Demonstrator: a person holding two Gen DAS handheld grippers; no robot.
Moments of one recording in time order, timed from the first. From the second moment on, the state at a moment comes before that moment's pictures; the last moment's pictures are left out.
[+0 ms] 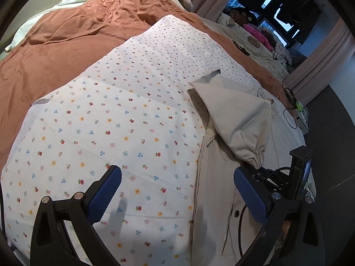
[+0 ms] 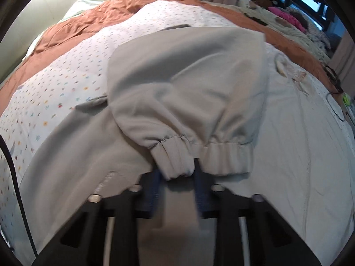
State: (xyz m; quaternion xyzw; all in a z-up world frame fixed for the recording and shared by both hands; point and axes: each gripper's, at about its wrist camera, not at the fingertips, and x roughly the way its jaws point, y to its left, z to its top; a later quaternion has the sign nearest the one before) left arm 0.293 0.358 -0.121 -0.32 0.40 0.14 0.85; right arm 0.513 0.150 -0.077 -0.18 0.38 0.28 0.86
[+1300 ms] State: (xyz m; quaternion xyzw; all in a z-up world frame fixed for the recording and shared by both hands) left arm 0.428 0.290 -0.175 -0.19 0.50 0.10 0.84; right arm 0.541 -0.099 0.050 0.09 0.34 0.23 0.91
